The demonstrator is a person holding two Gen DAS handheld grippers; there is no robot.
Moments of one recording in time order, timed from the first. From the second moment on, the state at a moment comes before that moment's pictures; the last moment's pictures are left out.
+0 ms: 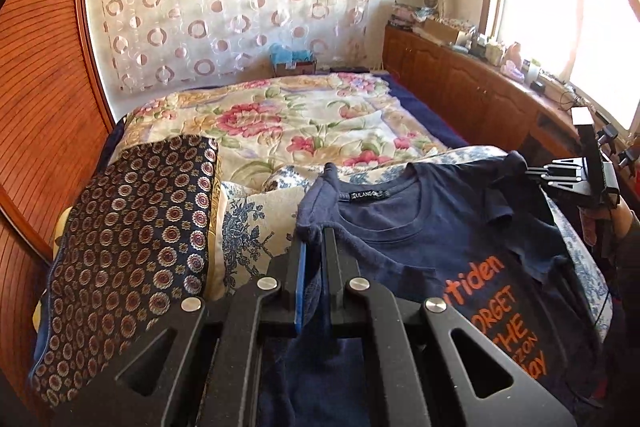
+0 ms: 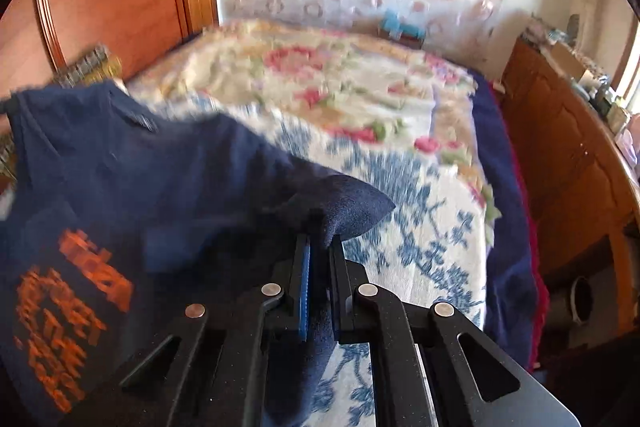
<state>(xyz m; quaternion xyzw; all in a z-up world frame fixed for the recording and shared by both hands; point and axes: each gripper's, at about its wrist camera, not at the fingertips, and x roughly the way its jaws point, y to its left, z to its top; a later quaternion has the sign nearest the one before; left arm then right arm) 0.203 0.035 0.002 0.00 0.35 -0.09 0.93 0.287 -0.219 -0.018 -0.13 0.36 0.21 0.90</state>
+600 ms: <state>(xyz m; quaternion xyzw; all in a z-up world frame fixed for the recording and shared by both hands) 0.079 0.054 0.032 -0.01 0.28 -0.09 0.96 0.147 -0.242 0.013 -0.12 0.27 0.24 0.92</state>
